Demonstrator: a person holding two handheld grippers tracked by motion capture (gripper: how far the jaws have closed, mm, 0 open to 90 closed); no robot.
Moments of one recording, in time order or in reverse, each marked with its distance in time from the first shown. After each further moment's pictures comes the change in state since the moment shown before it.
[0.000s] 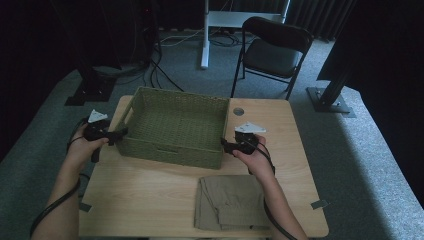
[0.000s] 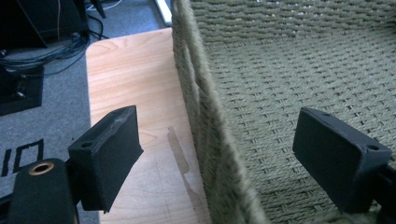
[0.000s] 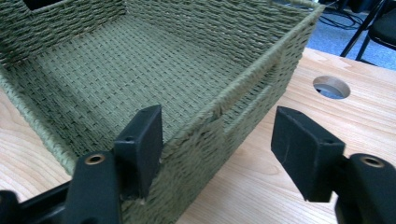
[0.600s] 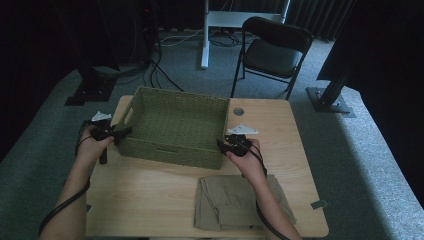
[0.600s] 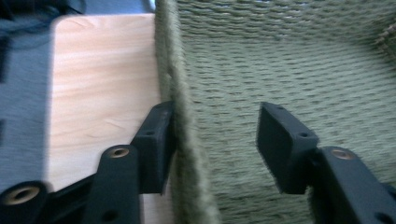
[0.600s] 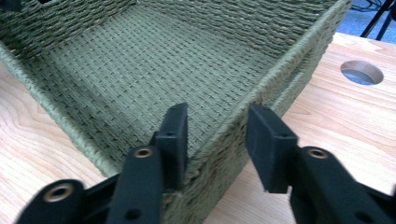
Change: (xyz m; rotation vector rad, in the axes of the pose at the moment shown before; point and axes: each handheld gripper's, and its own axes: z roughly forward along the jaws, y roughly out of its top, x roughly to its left) left arm -0.008 0.000 0.011 0.027 -0.044 -0.108; right arm 0.018 -0.002 0.009 0.041 0.026 0.037
